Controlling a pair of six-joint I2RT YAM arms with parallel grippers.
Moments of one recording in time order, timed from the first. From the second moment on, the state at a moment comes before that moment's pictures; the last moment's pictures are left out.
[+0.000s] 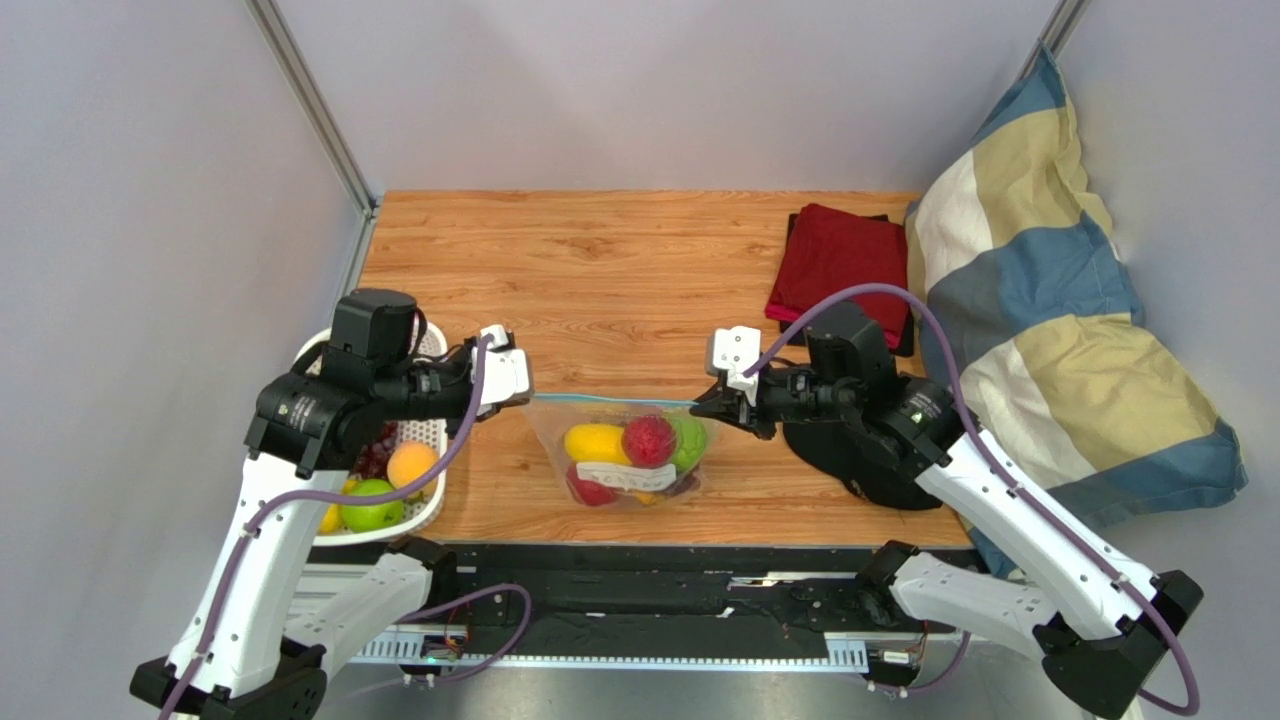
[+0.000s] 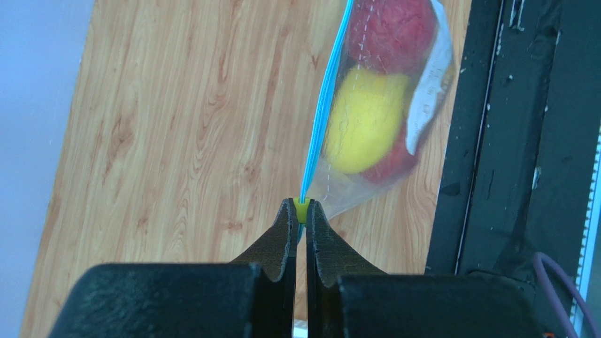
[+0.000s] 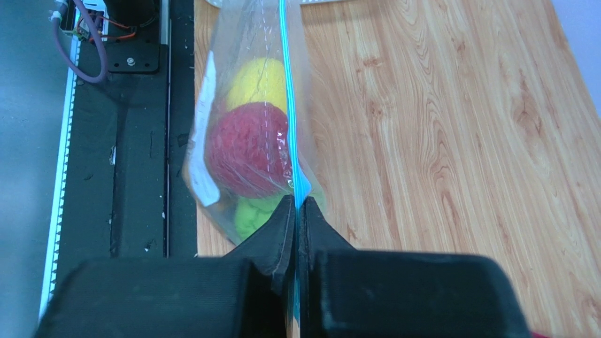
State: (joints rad) left arm -0.33 0.91 1.31 -1.17 0.68 0.91; right arm 0.72 0.98 1.05 -0.53 -0.61 -0.47
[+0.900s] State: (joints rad) left arm -0.32 1.60 1.35 -0.65 0.39 0.50; right arm 0.45 1.62 1.28 -0.48 -0.49 -0.50
